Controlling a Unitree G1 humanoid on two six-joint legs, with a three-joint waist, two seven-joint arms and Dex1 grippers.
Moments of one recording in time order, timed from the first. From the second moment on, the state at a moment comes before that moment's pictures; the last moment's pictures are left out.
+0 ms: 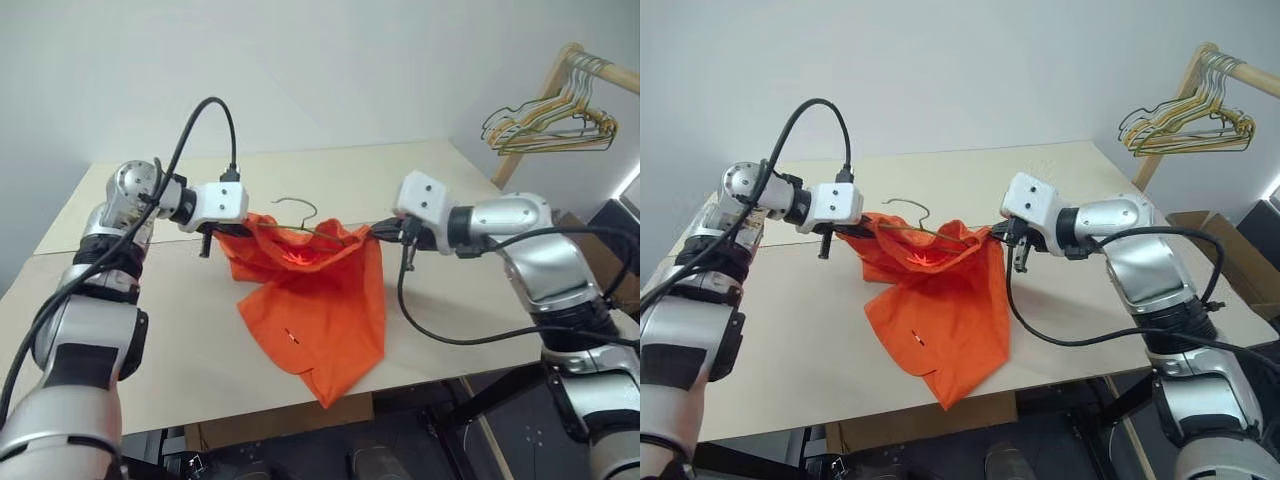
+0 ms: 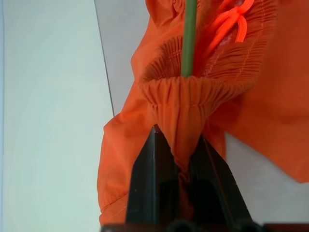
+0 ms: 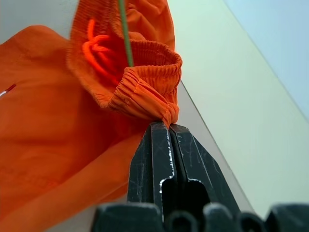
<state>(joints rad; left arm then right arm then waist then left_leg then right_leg) -1.12 0.66 -0.26 0.99 0.14 -0.45 -1.39 -0.78 -0.69 0.26 -0.09 0.13 0.57 0.99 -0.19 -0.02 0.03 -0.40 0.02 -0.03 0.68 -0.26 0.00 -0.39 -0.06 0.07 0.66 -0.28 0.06</state>
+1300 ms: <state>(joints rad) -1.08 0.62 -0.21 0.88 0.04 -0.42 -1.47 -0.75 -0.64 0.24 0.07 0.14 0.43 1.11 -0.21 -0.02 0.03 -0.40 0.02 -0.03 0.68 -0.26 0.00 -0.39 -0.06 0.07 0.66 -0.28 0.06</state>
